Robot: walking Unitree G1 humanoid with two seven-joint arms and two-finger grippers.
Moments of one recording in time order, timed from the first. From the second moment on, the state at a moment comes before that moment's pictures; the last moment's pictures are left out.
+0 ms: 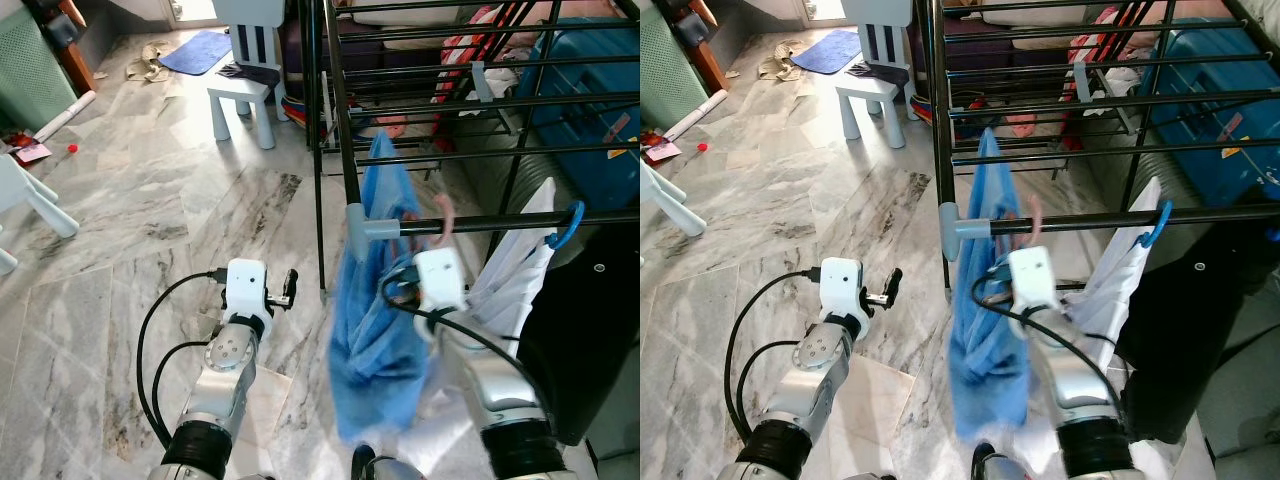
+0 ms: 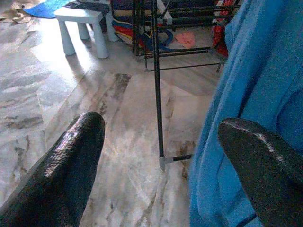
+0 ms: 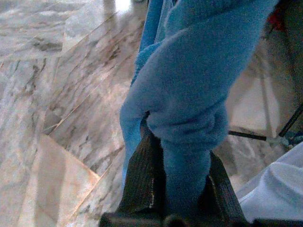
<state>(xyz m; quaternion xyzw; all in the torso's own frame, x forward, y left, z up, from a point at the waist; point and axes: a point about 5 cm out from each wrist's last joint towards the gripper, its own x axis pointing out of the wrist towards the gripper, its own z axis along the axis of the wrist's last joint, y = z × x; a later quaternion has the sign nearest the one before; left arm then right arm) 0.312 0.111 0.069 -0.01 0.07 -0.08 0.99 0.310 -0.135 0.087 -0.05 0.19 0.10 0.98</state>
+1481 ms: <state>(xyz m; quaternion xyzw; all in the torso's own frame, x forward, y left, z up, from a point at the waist) 0.312 0.110 0.069 0.00 0.08 -0.07 0.99 0.292 -0.144 0.073 -0.03 0.17 0.06 0.98</state>
